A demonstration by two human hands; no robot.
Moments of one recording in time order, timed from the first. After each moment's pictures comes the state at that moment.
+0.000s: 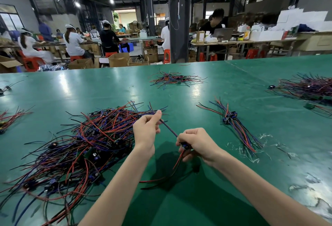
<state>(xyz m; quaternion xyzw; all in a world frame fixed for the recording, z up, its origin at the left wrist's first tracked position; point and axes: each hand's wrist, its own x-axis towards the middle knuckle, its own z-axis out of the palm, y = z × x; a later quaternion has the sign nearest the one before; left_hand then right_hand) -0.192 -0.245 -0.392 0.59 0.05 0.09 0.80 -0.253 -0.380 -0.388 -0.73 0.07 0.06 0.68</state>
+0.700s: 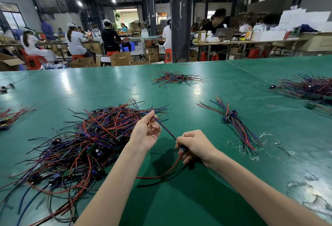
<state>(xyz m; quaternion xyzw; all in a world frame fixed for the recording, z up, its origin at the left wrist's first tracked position) -0.192 -0.228 -0.382 0.36 0.12 -0.13 0.92 -0.253 -0.376 -0.407 -0.76 0.07 0.07 0.65</state>
